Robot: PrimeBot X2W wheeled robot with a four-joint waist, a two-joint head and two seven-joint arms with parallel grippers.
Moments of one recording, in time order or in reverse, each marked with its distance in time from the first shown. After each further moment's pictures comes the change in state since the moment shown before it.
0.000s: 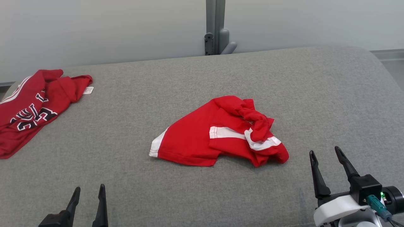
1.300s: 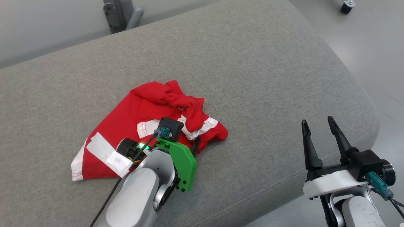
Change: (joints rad) left arm -0.546 -0.109 -0.502 0.151 0.007 0.027 0.572; right arm -0.124 0.037 0.034 -0.040 0.072 0.000 0.000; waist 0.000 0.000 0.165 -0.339
